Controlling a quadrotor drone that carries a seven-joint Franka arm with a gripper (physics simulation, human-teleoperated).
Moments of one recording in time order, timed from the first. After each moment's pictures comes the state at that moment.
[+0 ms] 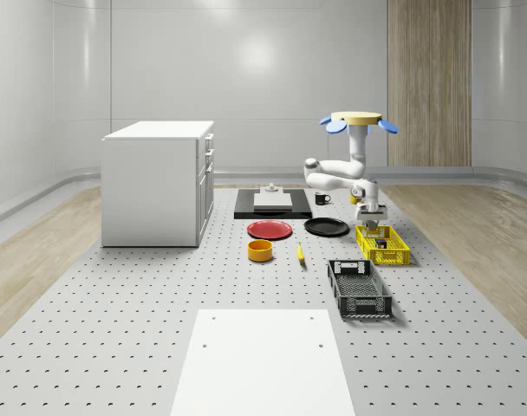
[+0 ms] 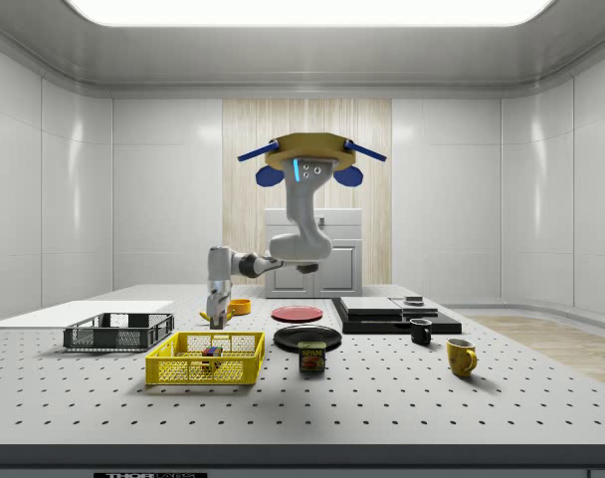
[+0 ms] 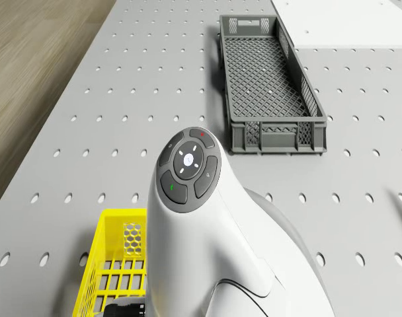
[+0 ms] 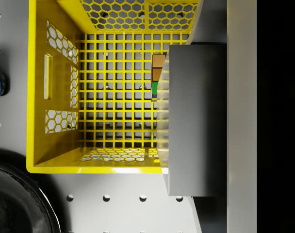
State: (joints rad) arm -1.24 -1.52 1.31 -2.84 -1.84 1.60 1.73
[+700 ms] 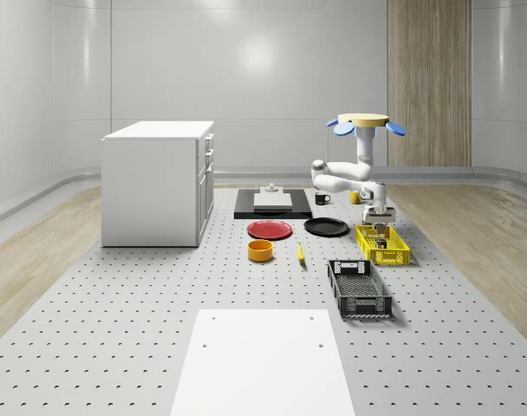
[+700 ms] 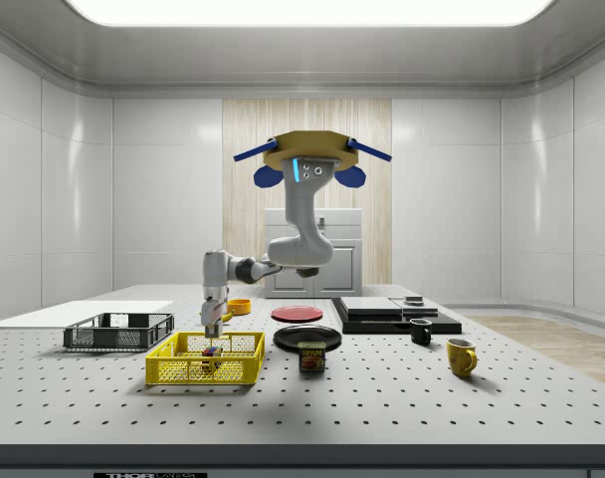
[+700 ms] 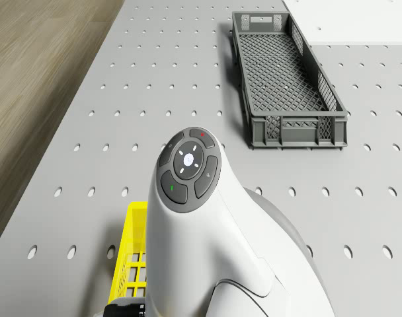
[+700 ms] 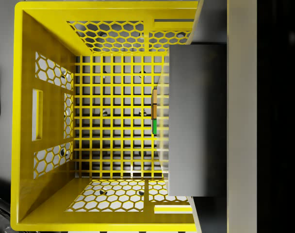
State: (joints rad) arm -1.24 -1.52 1.31 -2.84 -1.83 1.60 1.73
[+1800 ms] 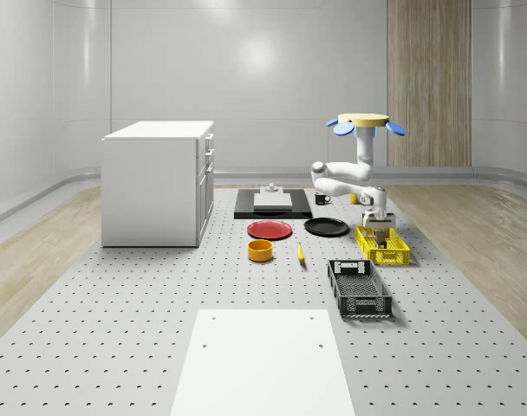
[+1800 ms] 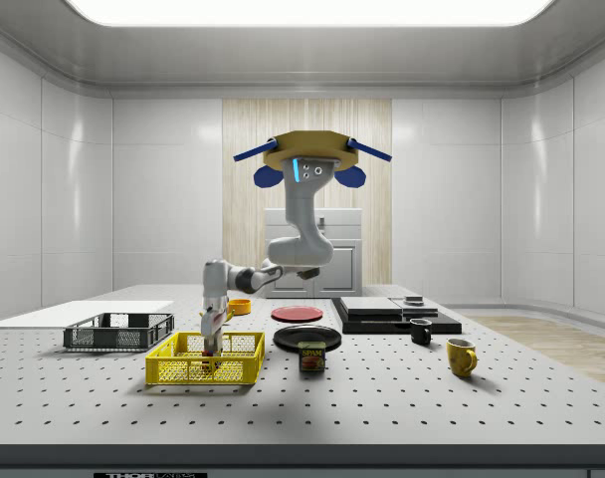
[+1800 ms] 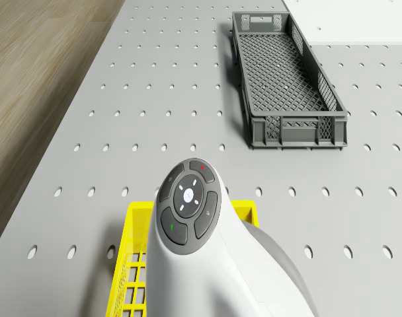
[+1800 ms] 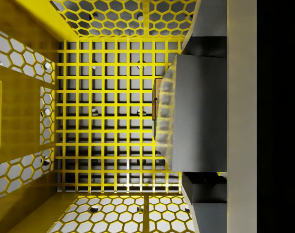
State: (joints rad) arm -1.26 -1.52 1.18 -2.80 -1.96 1.65 1.73
